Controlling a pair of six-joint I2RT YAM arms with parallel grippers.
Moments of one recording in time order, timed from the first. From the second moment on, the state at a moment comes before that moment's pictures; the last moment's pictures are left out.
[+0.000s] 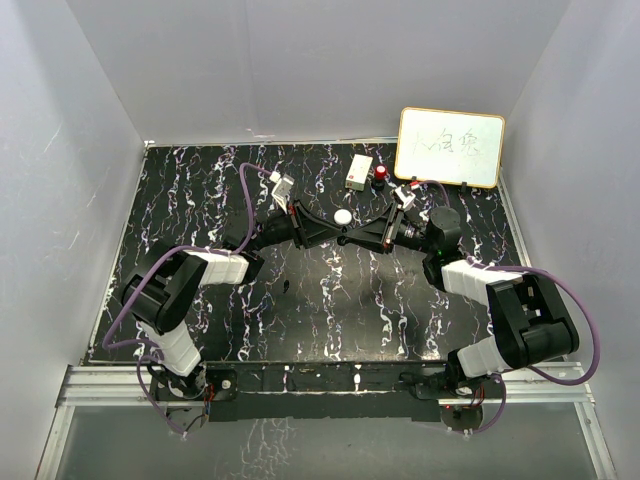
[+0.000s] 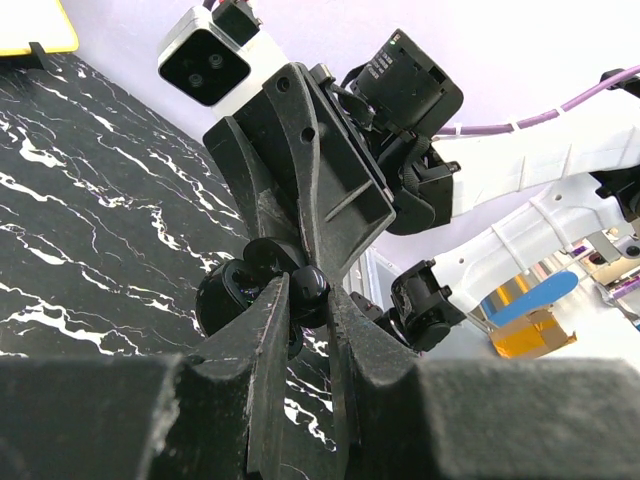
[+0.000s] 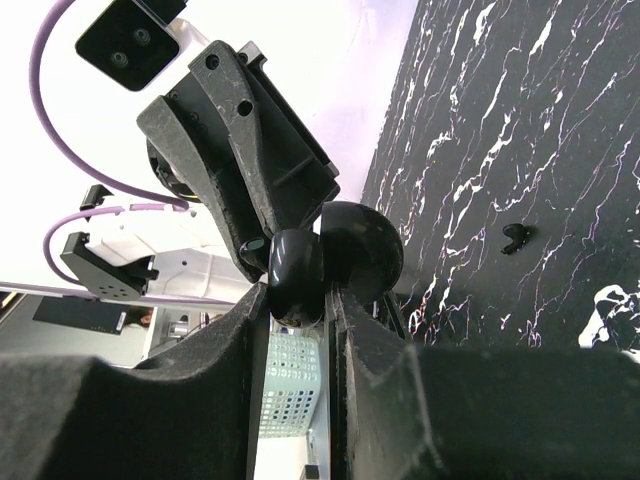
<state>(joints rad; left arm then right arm) -0.54 1.73 0.72 1.33 0.82 -0.93 0.24 1.44 0.54 0.91 -0.95 1.31</state>
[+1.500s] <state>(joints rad) -0.54 1.67 0.69 1.24 0.77 -0.83 0.24 1.44 0.54 0.97 -0.95 1.38</state>
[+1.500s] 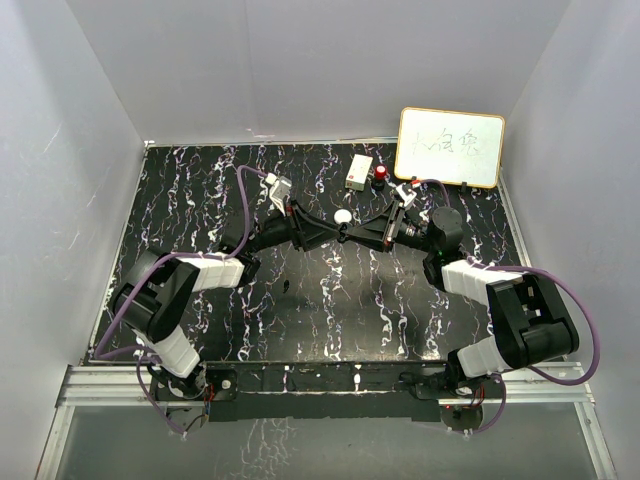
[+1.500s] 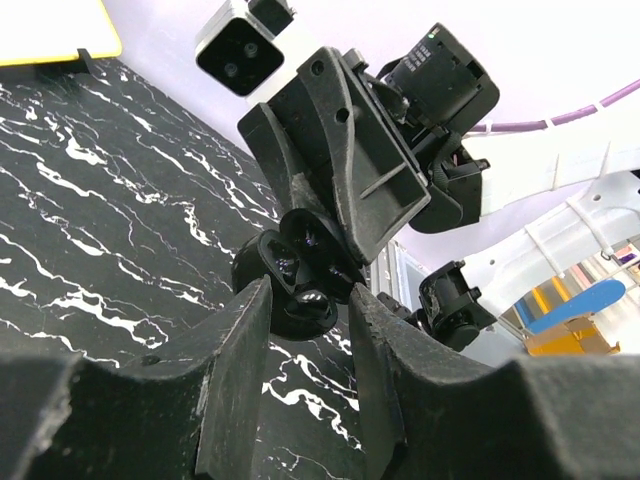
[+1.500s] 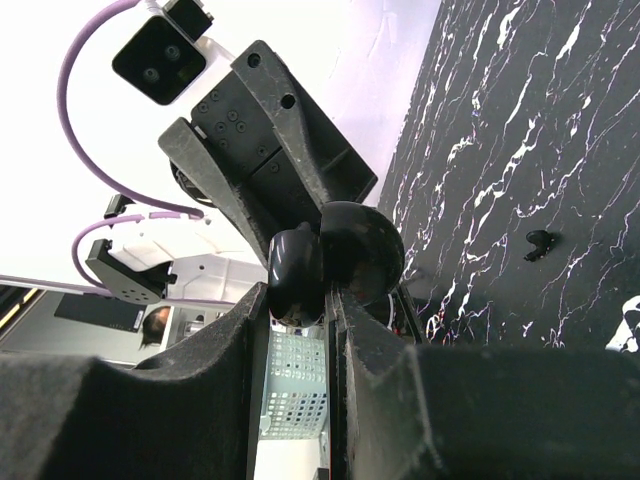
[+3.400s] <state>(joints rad) -0.54 1.53 0.70 0.98 0.72 -0.73 0.24 1.45 0.54 1.01 -0.95 1.39</state>
